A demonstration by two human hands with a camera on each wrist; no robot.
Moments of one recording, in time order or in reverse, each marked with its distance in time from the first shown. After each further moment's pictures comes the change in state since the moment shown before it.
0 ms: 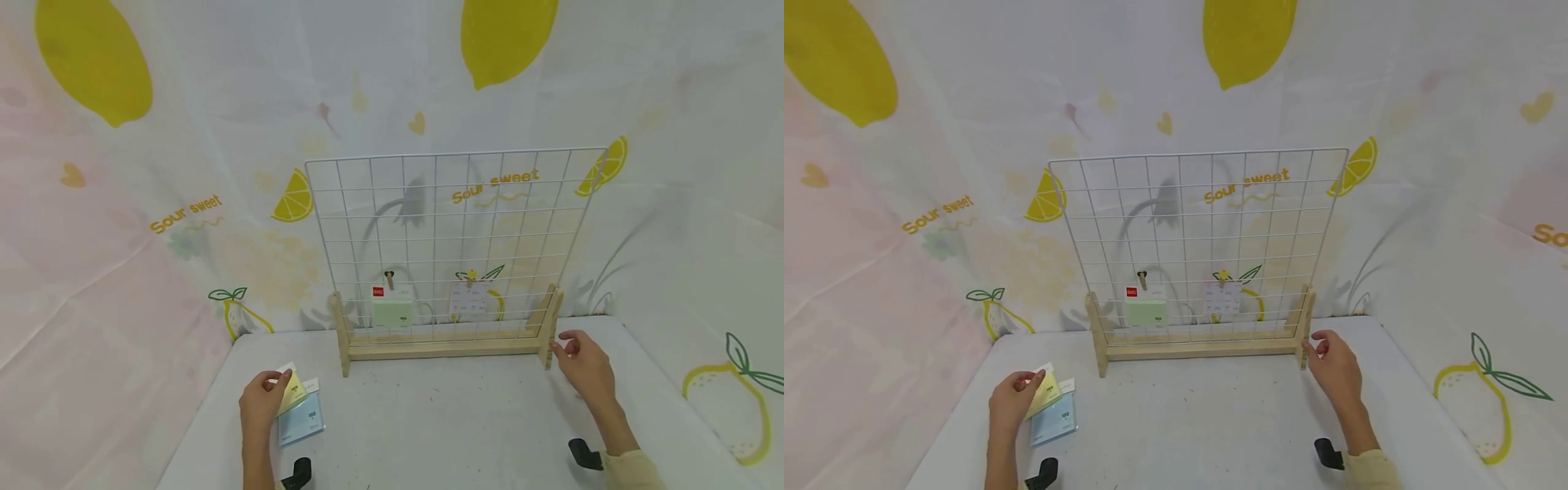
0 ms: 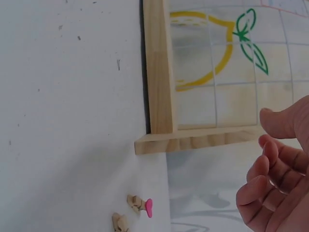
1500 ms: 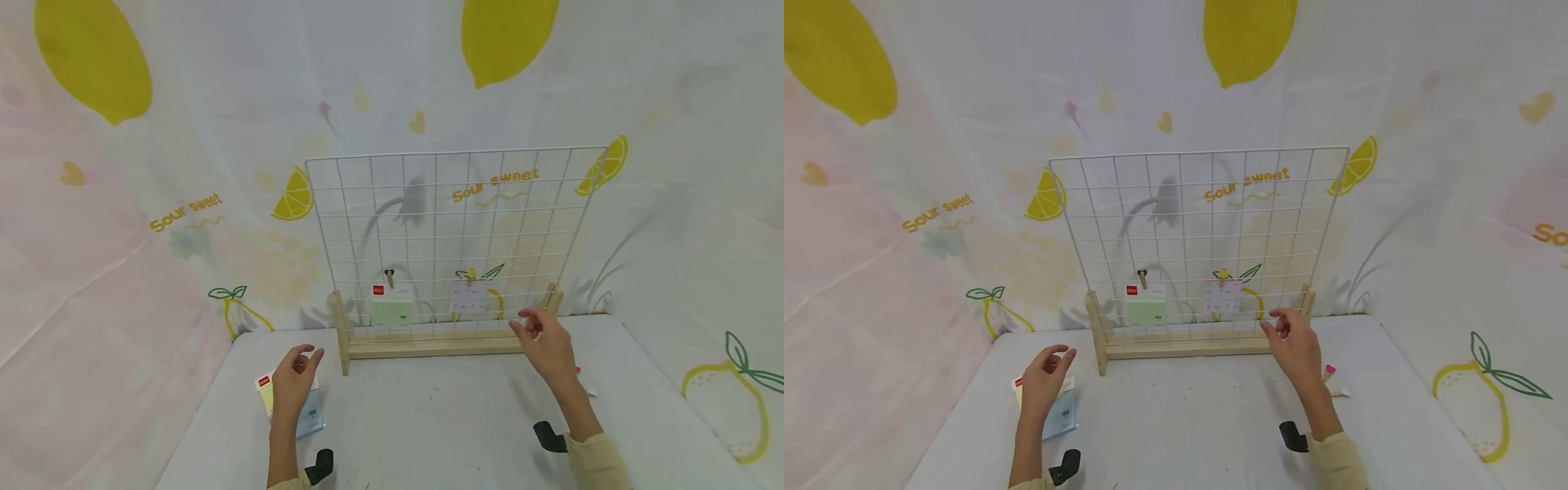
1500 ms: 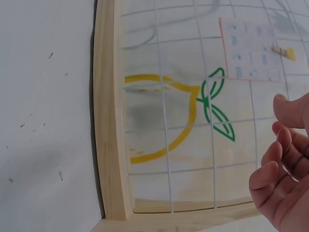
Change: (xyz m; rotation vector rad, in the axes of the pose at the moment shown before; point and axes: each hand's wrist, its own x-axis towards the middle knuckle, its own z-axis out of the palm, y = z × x) left_hand -0.003 0.037 0.038 -0.167 0.009 0.252; right_hand 0.009 -0.065 0.025 0.195 0.130 -0.244
